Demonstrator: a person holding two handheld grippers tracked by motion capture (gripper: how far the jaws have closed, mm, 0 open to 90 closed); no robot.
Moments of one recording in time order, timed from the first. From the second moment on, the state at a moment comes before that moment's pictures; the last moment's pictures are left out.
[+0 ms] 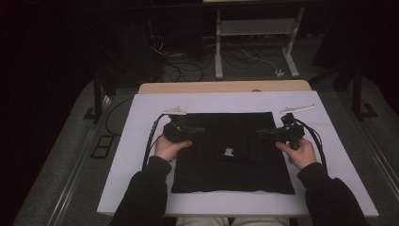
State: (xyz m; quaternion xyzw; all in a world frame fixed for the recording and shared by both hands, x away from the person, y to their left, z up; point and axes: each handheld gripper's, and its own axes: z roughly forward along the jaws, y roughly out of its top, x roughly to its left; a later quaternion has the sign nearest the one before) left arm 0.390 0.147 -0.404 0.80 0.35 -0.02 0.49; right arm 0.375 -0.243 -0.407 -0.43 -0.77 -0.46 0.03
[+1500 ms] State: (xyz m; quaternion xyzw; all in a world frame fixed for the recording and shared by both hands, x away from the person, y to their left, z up) left arm 0.330 0.154 -0.408 0.81 0.34 -0.06 0.47; right arm 0.324 -0.241 -0.405 -0.41 -0.79 -0.45 0.08
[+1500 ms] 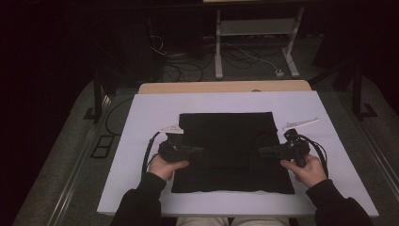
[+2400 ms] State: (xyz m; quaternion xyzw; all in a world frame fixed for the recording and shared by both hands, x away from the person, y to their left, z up) left arm 0.298 0.145 -0.417 0.86 0.27 -0.11 0.42; right arm 0.291 -0.239 -0.415 -0.37 -0.81 -0.42 0.15
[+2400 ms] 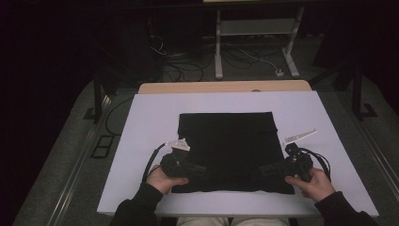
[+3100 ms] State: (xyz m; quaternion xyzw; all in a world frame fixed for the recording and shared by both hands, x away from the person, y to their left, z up) left arm 0.284 0.140 -0.424 0.89 0.23 -0.13 0.36; right arm 0.272 -0.238 -0.423 -0.35 -0.83 -0.39 0.17
